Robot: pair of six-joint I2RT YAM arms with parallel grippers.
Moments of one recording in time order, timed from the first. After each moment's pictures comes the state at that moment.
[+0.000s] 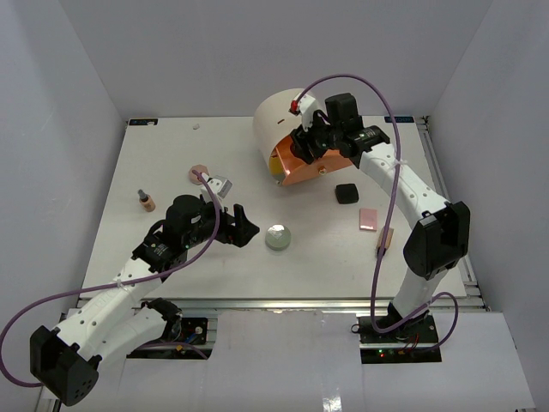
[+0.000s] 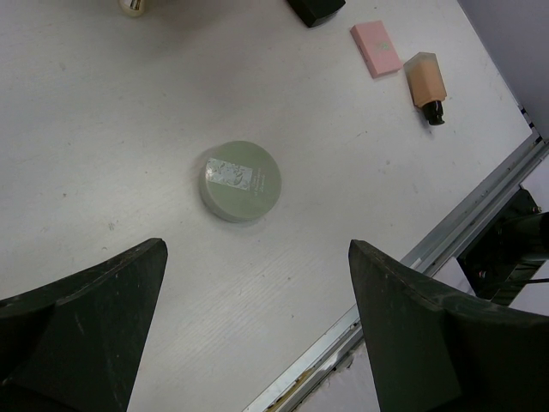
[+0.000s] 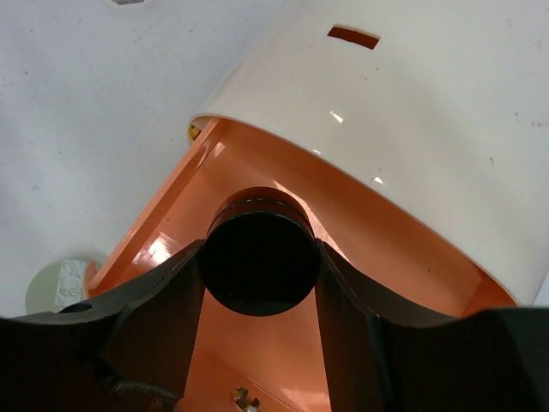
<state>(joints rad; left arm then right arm) -0.58 0.85 0.68 -0.23 0.22 -0.33 0.48 1.76 1.69 -0.52 -0.34 -0.37</state>
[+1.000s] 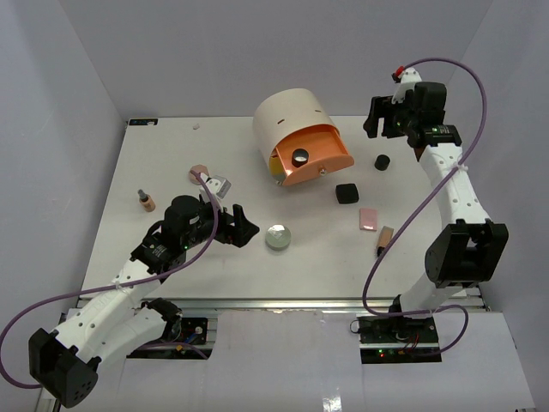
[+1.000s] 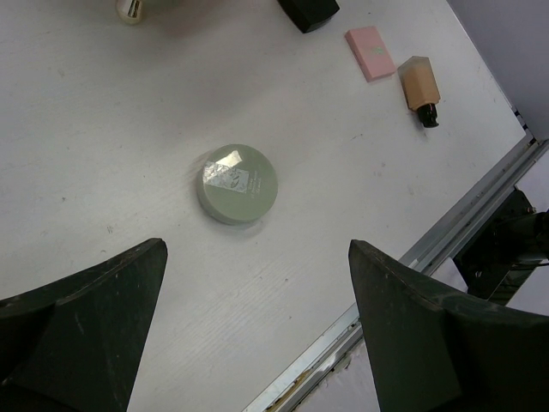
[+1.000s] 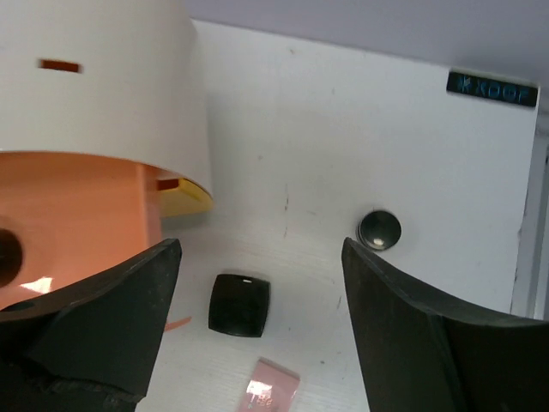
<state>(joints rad) -0.58 0.84 0.68 -0.23 0.23 -0.33 0.05 1.62 1.63 -0.45 -0.29 -0.07</state>
